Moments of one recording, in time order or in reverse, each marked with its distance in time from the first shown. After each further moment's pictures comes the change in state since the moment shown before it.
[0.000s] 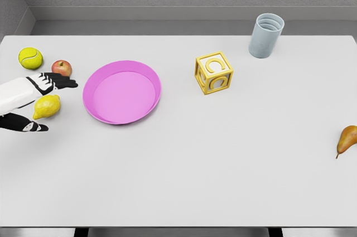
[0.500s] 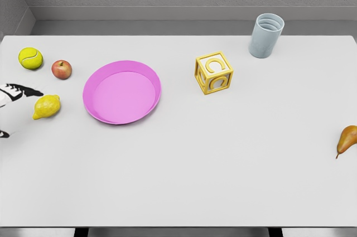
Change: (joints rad) left arm -0.017 -0.009 0.091 0.229 -0.077 -0.001 -0.226; right arm 0.000 0.000 0.003 0.004 -0.001 0.001 0.004
